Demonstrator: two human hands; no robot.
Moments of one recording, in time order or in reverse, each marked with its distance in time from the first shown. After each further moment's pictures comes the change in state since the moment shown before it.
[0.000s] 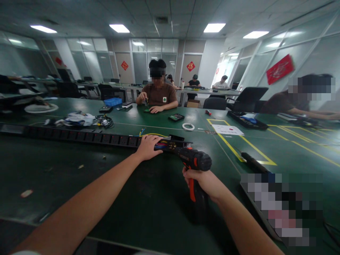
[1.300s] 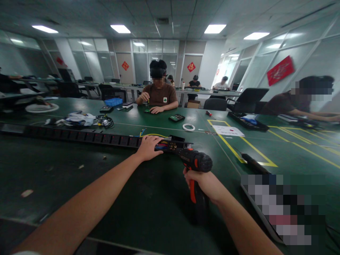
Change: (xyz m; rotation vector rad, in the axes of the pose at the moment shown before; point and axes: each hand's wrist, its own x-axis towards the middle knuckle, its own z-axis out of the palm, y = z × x) left_hand 0.000 0.001 -0.001 0.000 -0.002 -0.003; right_hand -0.003 -0.007 0.005 -0.060 0.055 0.020
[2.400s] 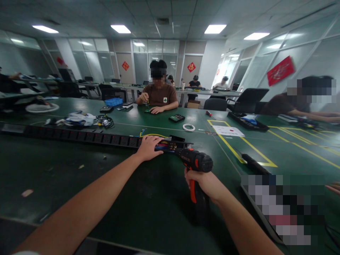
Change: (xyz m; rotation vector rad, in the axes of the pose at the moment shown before) left_hand 0.000 0.000 0.000 -0.013 0.004 0.003; right_hand 0.005 0.006 -0.005 0.021 -0.041 -0.037
